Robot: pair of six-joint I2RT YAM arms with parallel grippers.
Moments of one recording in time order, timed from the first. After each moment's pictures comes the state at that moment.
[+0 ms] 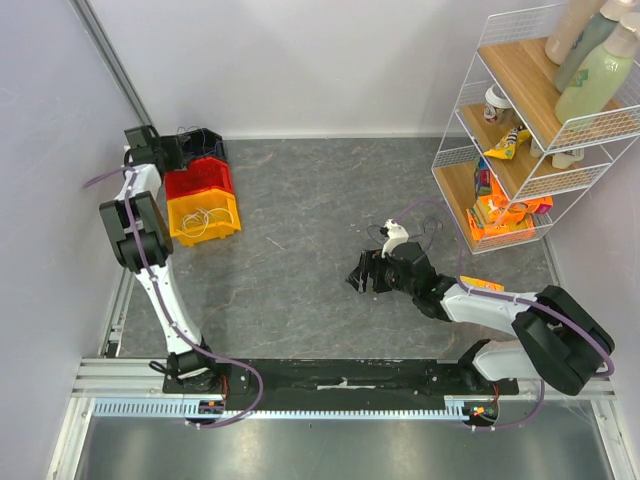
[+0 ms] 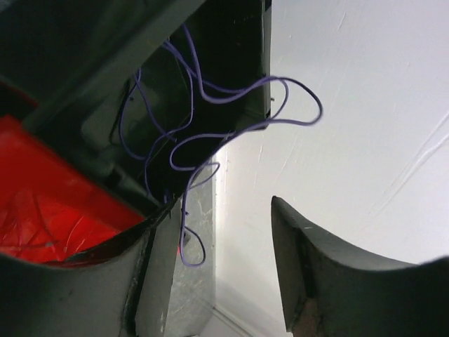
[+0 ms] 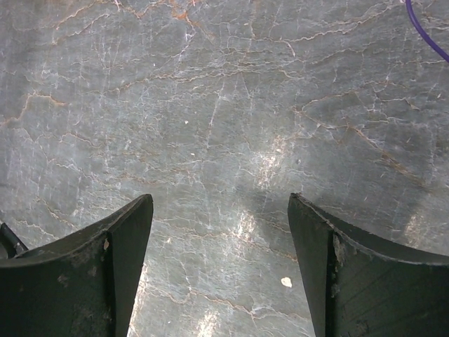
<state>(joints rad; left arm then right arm) 0.32 2.31 1.86 -0.13 0.26 -1.42 0.69 1.32 0.43 0.34 -0.06 0.56</state>
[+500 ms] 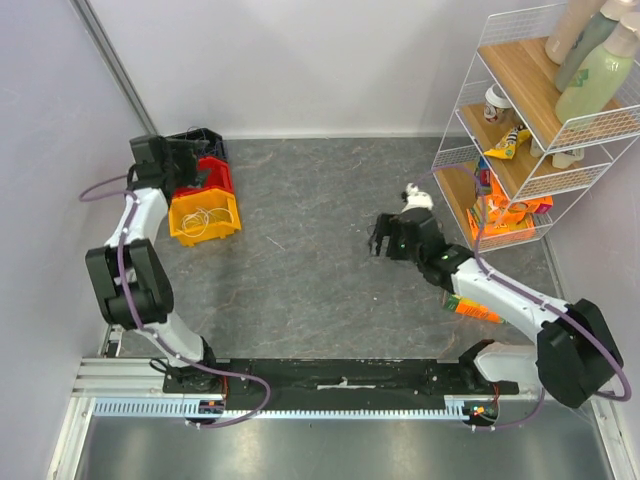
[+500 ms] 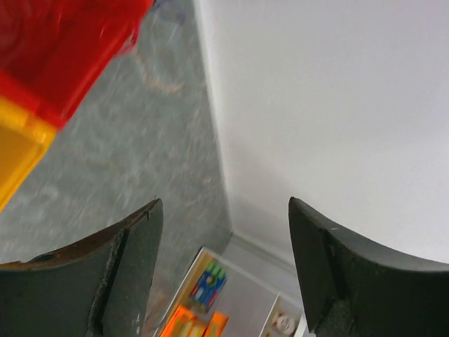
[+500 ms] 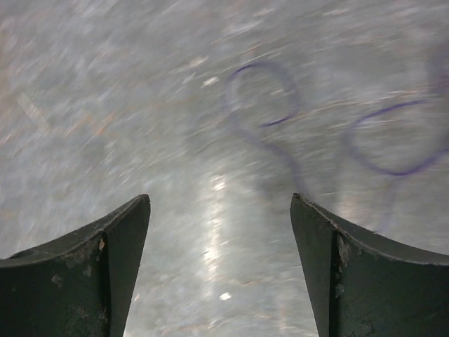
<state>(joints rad) 0.23 1.74 1.35 -0.13 0.28 -1.38 0.62 1.26 0.72 -0.09 0.19 0.53</state>
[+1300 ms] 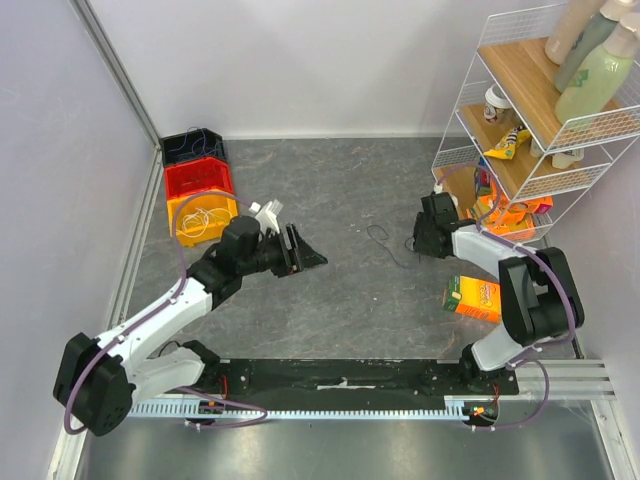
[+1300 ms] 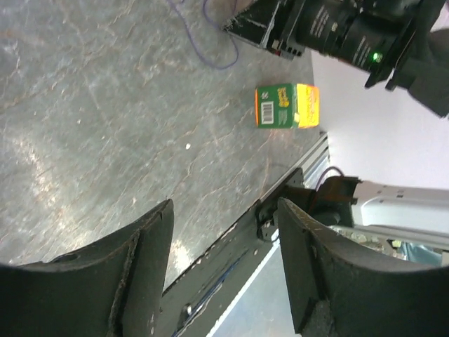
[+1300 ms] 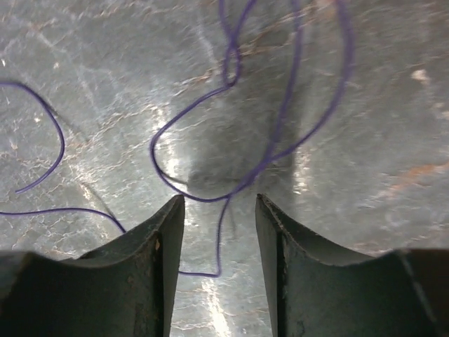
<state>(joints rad) -0.58 1.07 0.69 -0.07 0.39 -0.86 0.23 1.56 0.84 -0.29 0.15 0.46</state>
